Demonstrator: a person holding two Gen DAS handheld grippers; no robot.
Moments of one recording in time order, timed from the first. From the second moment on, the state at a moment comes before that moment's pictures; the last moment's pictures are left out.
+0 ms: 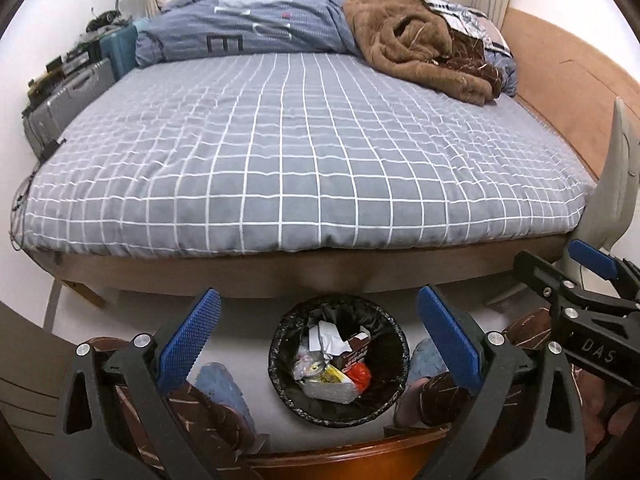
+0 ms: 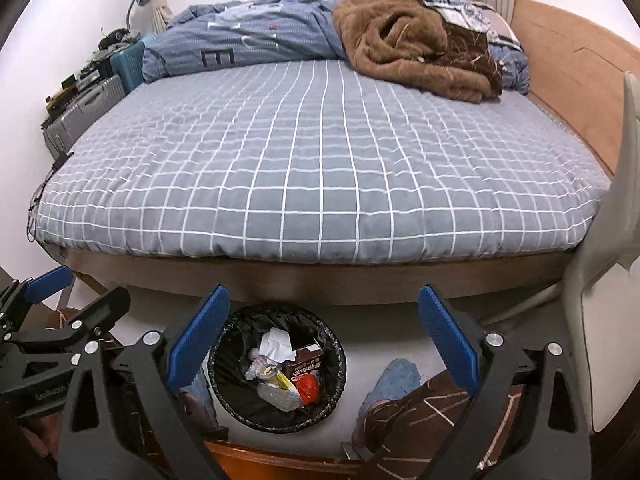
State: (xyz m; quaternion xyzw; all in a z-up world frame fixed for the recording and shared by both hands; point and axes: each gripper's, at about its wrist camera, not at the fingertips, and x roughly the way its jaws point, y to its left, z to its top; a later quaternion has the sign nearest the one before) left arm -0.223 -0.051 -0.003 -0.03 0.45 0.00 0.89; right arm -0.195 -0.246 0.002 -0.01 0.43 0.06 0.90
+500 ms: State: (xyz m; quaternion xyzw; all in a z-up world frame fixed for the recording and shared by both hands) left arm -0.246 -0.050 0.018 -0.03 0.44 0.01 0.90; right arm -0.222 -0.244 0.027 -0.02 0.41 0.06 0.91
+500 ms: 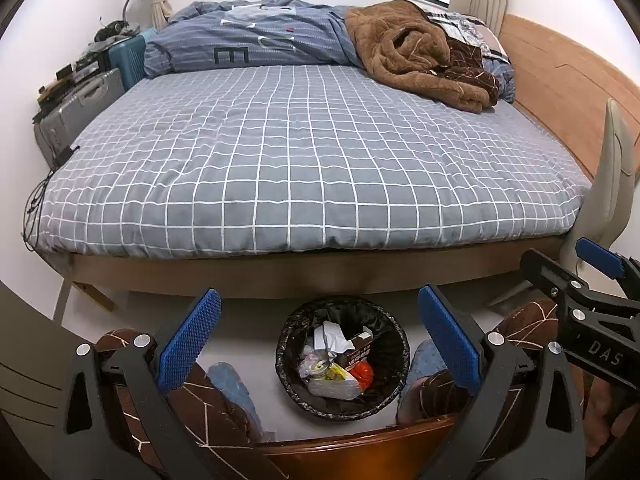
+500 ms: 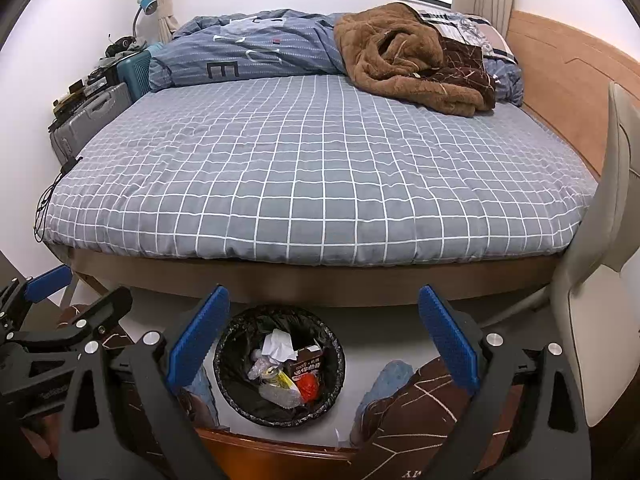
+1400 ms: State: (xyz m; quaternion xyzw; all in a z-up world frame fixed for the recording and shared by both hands) left arm -0.243 -0.044 0.014 -0.02 0.45 0.02 0.89; right arm -0.223 -0.241 0.023 -0.01 0.42 0.06 0.90
